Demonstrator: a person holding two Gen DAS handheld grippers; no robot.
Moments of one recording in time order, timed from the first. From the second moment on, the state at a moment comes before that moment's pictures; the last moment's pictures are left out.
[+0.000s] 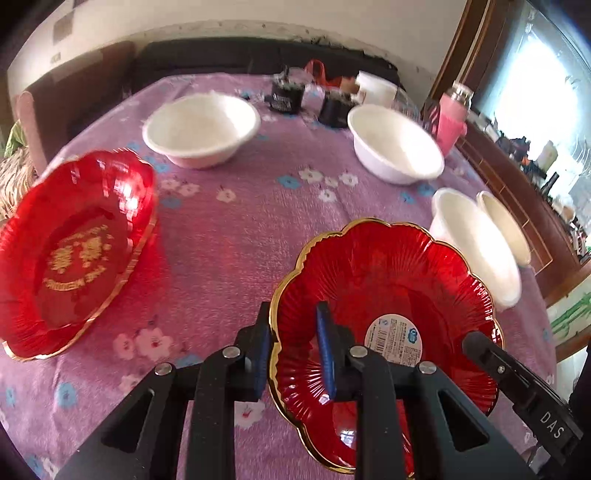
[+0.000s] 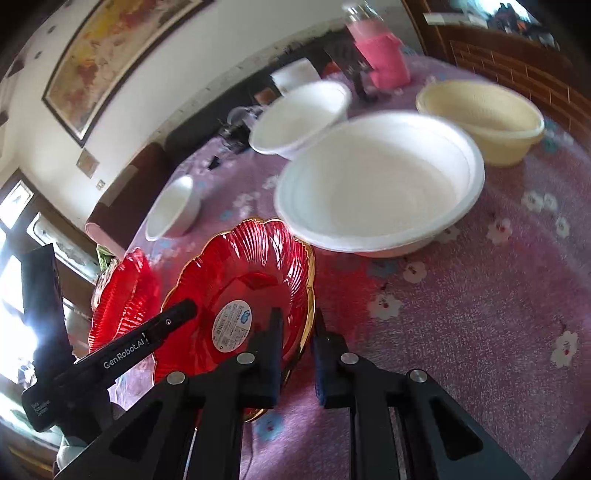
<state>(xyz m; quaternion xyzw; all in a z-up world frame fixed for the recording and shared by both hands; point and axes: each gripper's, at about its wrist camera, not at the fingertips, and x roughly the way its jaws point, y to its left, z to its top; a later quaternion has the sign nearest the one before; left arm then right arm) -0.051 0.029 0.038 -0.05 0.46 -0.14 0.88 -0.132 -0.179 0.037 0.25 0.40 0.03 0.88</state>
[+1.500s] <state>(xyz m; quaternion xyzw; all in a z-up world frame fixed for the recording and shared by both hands) 0.020 0.261 0.037 -0.17 0.42 0.04 0.89 0.034 0.066 0.032 0.11 0.46 0.15 0.87</state>
